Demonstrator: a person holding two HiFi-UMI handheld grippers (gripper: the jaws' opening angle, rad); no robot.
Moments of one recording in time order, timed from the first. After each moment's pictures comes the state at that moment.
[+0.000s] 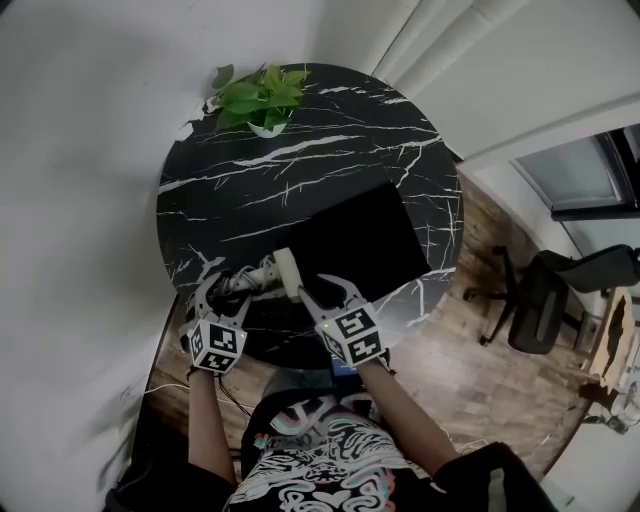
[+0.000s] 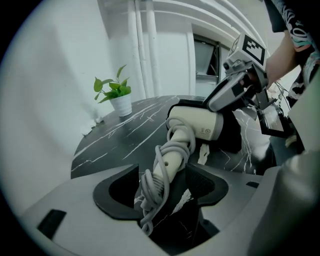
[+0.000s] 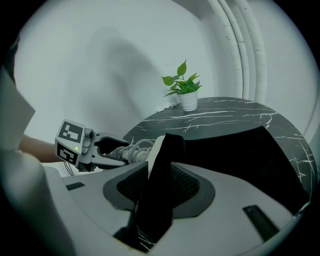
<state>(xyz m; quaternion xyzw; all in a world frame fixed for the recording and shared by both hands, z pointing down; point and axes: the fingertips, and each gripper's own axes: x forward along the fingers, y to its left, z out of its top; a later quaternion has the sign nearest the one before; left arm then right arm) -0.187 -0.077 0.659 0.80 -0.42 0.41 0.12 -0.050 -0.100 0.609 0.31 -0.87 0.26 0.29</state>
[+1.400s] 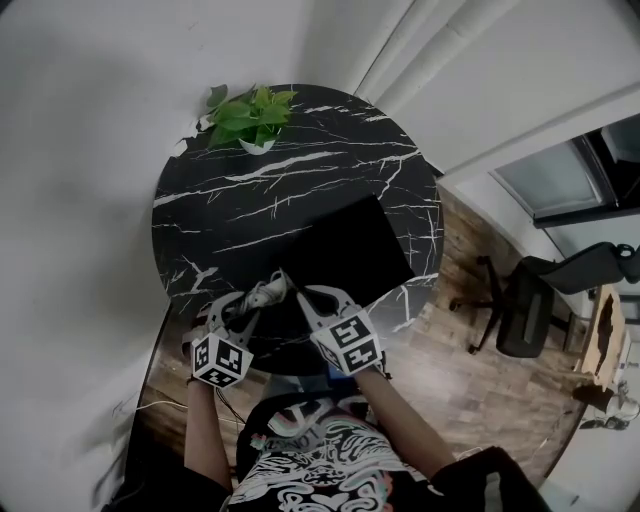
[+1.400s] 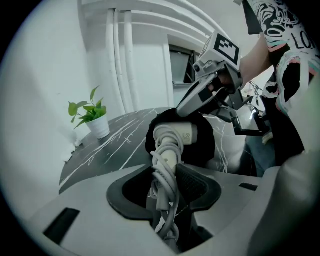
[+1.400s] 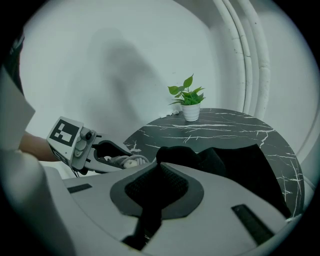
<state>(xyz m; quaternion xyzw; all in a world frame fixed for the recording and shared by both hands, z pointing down) -0.132 -0.061 0.622 0.87 -0.32 0.38 0.05 -0.046 -0.097 0.572 0.32 -0.88 0.22 0.29</state>
